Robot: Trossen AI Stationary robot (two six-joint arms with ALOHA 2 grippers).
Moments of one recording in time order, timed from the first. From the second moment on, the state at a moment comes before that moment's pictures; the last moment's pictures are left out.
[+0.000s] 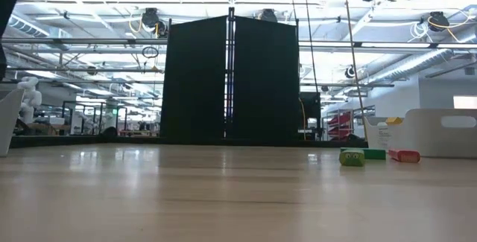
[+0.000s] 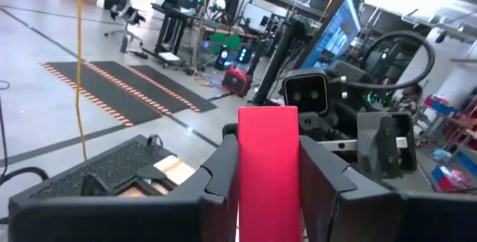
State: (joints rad) left arm 0.00 1.80 1.81 0.04 -0.39 -0.36; right arm -0.40 0.62 0.69 0.19 -0.37 0.70
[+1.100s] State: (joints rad) left arm 0.03 1.80 1.81 0.13 -0.33 -0.36; right arm -0.38 1.05 0.88 0.46 -0.47 0.55
